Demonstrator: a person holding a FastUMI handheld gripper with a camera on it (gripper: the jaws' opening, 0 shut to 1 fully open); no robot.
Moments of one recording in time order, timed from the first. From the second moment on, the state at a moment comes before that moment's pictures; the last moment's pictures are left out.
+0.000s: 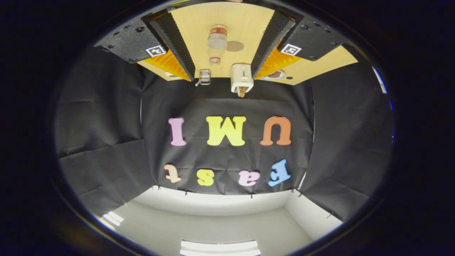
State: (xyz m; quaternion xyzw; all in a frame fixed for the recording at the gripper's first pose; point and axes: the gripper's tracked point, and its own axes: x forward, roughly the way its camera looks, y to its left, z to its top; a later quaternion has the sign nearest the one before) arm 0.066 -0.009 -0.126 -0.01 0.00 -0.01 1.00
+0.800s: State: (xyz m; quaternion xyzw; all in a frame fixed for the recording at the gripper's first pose) arm 0.119 -0.033 -0.225 -0.01 0.04 -0.04 1.00
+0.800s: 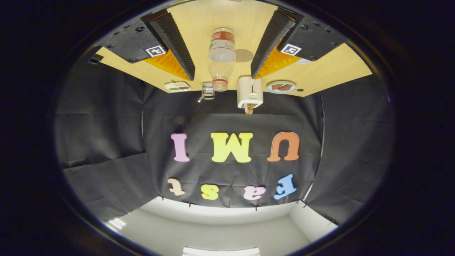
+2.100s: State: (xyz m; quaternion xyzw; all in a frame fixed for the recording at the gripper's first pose) arm 0.199 -0.052 -0.324 -0.03 0.10 -0.05 0.99
